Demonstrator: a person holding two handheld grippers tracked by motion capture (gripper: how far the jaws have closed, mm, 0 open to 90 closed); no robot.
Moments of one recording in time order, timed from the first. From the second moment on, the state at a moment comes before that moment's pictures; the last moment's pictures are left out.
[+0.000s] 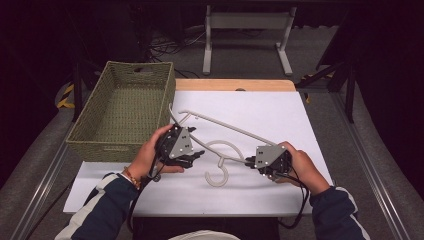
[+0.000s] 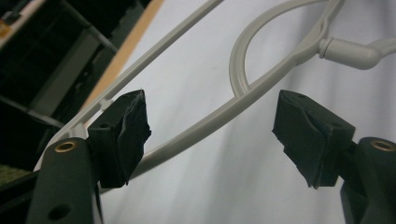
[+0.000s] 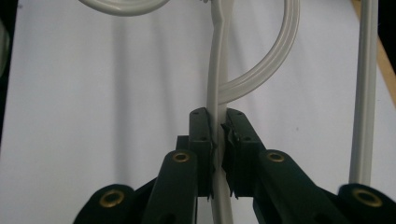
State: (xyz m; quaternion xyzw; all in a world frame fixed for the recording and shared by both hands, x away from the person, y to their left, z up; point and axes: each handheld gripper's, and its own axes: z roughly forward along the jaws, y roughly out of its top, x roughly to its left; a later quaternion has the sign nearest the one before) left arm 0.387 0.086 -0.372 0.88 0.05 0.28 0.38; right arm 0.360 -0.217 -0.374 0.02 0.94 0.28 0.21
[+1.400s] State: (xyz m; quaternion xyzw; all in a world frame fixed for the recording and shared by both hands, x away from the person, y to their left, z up) left arm 0.388 0.047 -0.420 0.95 -0.03 0.20 0.23; right arm 0.353 -0.208 -0.381 -0.04 0.96 0.18 0.22
